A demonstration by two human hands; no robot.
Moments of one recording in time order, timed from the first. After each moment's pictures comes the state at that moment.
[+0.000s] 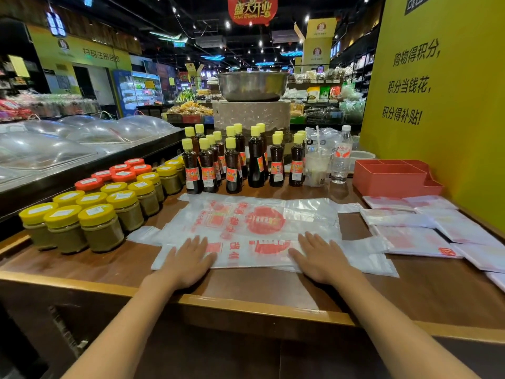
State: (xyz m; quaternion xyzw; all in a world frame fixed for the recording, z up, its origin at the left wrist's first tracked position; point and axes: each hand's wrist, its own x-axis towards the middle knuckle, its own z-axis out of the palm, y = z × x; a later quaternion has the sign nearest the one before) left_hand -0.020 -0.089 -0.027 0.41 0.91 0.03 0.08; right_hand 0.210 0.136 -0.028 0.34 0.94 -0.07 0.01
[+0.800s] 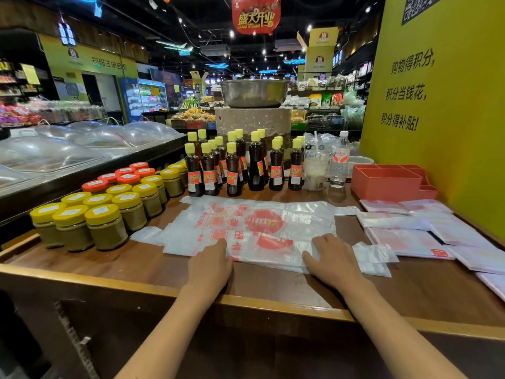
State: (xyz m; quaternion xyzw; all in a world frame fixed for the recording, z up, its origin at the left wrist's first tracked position) left_hand 0.066 -0.070 -0.015 0.37 0.90 0.19 -0.09; right_hand 0.244 0.138 -0.027 0.37 0.91 -0.05 -0.17
